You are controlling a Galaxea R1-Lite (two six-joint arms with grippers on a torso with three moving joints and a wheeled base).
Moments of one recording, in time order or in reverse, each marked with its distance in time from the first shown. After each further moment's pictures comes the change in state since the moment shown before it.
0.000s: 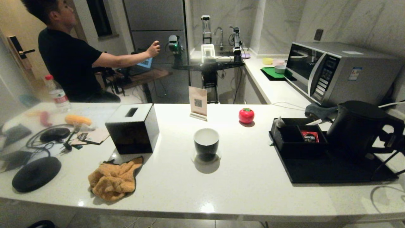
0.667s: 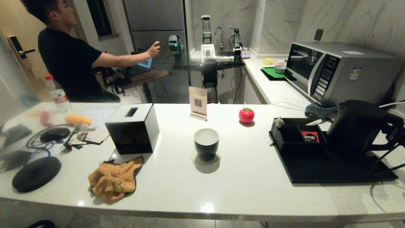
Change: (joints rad) left arm 0.000 0.000 0.000 0.000 0.000 0.000; right arm 0.001 0.015 -0.079 -0.008 0.001 0.043
